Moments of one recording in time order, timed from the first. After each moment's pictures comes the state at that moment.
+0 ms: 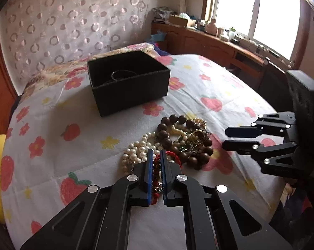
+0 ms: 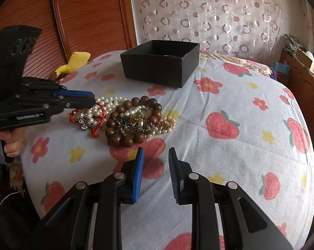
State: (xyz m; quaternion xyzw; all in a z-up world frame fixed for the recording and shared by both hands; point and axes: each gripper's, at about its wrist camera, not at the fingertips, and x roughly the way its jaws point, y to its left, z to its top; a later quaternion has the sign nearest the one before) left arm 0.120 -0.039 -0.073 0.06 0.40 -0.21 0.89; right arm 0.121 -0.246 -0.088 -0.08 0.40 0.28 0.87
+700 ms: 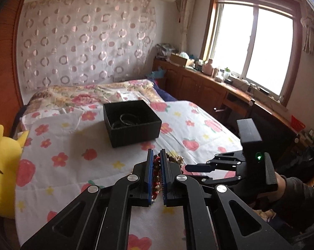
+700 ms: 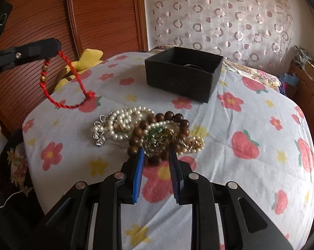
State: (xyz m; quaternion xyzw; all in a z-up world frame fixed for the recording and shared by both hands) left arm 0.060 -0.004 0.006 -0.01 0.29 -0.22 0.93; right arm 0.115 -0.206 -0.076 -0.10 0.39 0.31 0.86
